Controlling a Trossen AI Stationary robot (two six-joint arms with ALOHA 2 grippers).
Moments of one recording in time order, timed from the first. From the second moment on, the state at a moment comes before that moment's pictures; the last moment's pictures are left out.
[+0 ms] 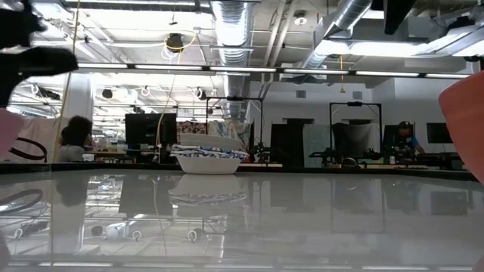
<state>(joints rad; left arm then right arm) -0.76 1.48 0.86 -0.90 -0.34 -0.38 0.35 1.43 1.50 -1.38 0.19 0.65</state>
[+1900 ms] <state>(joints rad) -0.34 1.05 0.82 -1.12 -0.06 -1.00 0.14 1.43 1.50 -1.12 0.19 0.38</state>
